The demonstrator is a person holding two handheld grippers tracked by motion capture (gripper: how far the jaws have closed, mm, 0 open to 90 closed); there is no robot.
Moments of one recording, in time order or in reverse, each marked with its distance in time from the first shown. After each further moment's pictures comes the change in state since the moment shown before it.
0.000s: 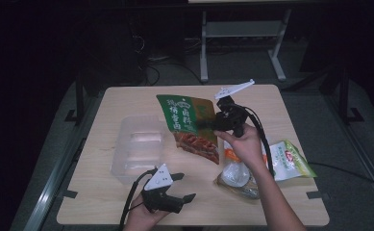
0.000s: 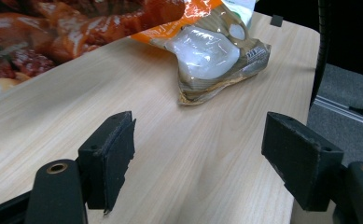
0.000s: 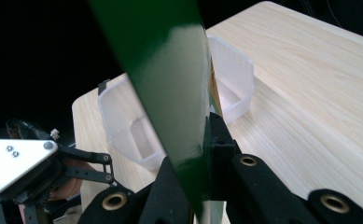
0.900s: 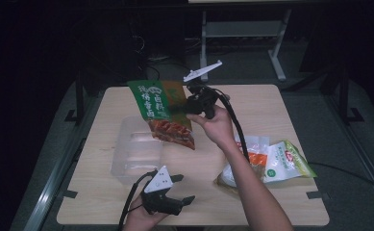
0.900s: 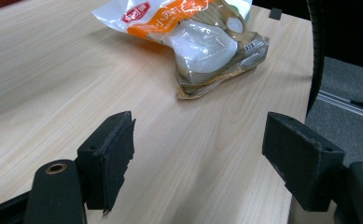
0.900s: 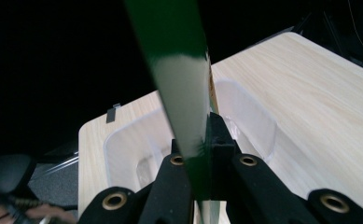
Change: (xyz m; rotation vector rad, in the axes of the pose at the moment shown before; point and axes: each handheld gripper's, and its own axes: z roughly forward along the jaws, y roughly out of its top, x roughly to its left) left arm -0.004 -0.004 0.001 0.011 -0.009 -0.002; right arm 0.005 0.064 0.052 -0.019 0.066 -0.058
